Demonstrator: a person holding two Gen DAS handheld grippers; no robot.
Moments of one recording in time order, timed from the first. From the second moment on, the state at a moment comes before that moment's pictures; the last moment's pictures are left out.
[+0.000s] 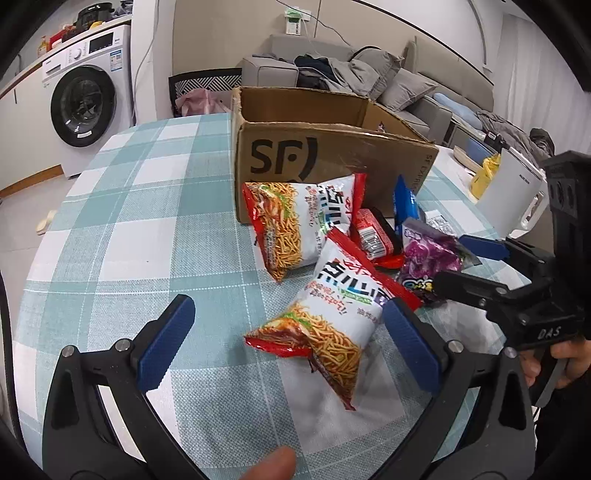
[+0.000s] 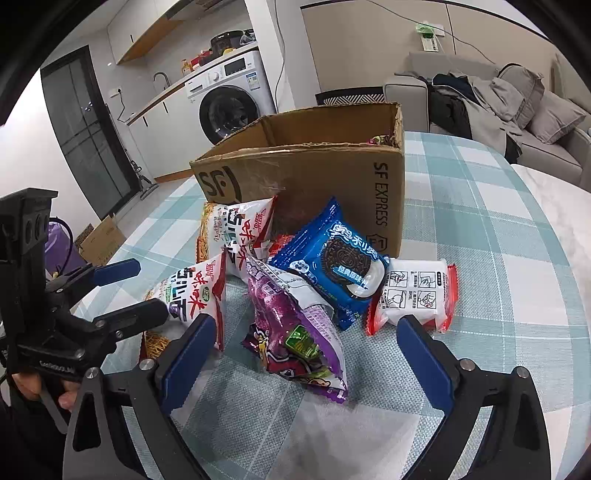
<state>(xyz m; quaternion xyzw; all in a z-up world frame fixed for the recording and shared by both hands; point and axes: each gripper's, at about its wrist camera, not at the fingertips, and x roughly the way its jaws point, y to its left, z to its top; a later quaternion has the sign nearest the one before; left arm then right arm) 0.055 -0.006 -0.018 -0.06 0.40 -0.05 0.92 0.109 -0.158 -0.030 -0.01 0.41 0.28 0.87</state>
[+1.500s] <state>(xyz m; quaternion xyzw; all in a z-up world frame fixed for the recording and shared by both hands) 0.057 -0.024 -0.027 -0.06 0.39 -0.13 0.91 0.099 -0.166 -0.041 0.01 0.42 0.31 0.85</state>
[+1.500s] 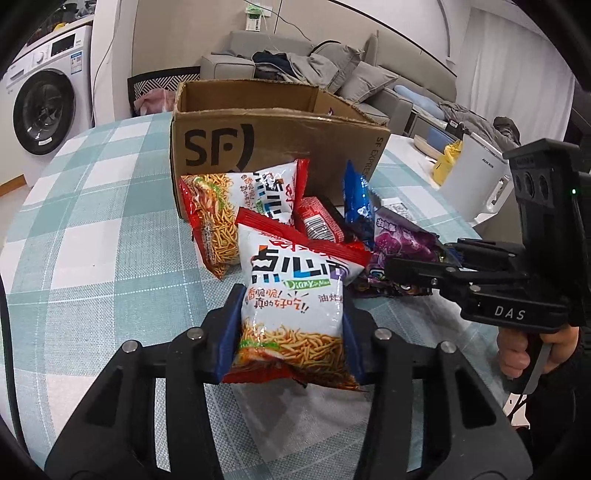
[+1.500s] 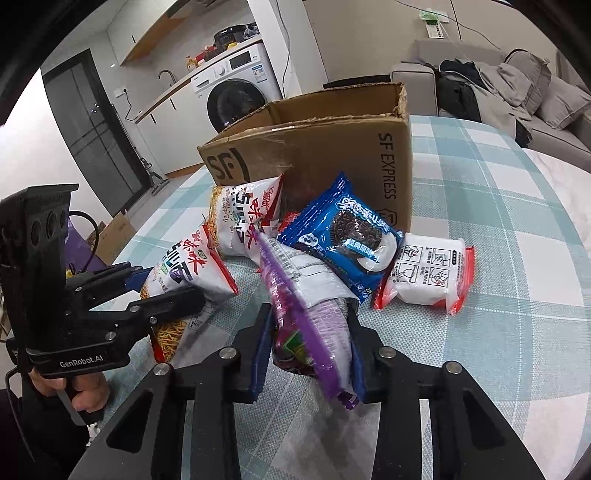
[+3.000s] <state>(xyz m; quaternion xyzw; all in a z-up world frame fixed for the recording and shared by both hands) 0.056 -0.015 0.107 -0.06 0.28 -0.08 0.95 0.085 -0.196 0.080 0.04 0.30 0.31 0.90</state>
